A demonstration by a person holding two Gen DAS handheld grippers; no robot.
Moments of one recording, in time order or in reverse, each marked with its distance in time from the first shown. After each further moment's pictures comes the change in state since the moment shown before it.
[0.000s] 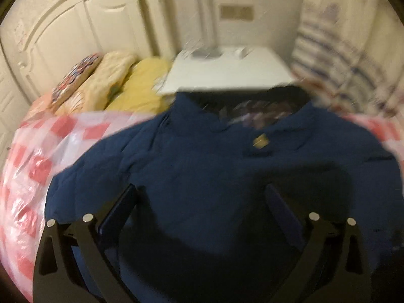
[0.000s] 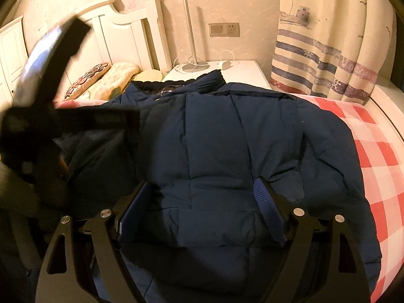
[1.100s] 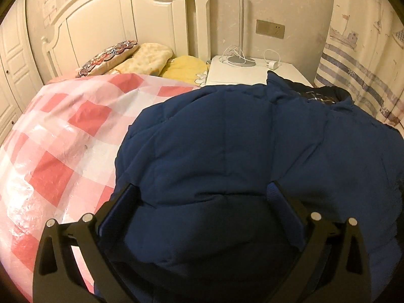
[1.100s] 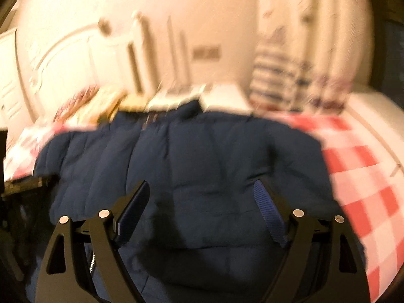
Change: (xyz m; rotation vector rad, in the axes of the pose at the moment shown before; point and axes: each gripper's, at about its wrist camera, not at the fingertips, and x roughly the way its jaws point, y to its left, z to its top) left arm -0.013 0.136 -0.091 -0.139 -0.060 0.026; right arm -0.040 -0.005 -0.008 0.057 -0.215 -0.110
